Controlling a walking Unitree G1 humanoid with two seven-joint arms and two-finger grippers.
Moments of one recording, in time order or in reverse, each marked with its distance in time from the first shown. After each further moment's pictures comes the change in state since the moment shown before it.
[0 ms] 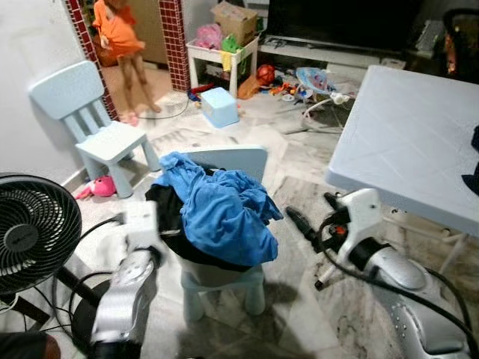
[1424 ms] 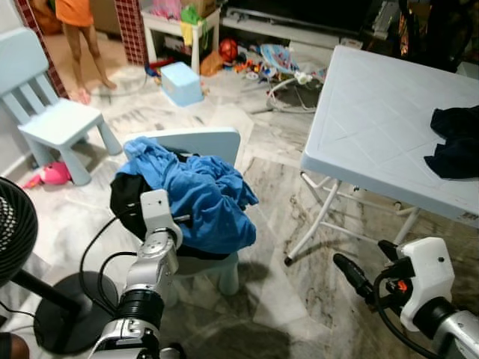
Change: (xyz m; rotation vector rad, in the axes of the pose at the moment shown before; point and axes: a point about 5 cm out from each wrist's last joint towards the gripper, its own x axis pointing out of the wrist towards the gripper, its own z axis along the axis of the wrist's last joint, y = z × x) left arm 0.044 -0.017 -0.007 -0.080 0.050 0.130; right arm -0.101 -0.008 -0.007 -0.006 0.209 -0.138
